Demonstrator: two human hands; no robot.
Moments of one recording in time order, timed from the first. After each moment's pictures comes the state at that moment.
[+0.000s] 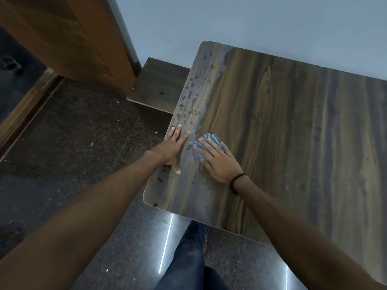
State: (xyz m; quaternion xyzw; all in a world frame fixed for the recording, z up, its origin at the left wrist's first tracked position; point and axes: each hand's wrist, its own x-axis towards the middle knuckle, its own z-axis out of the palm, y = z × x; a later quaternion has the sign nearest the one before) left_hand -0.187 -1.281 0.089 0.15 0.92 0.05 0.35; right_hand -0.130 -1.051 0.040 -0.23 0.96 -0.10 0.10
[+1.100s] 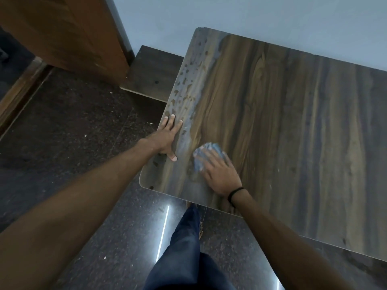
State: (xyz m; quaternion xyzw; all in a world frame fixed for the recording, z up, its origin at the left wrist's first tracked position) left_hand -0.172 -1.284 0.094 0.14 0.92 0.05 0.36; right_hand -0.046 -1.047 0.038 -0.19 0.97 -0.11 0.09
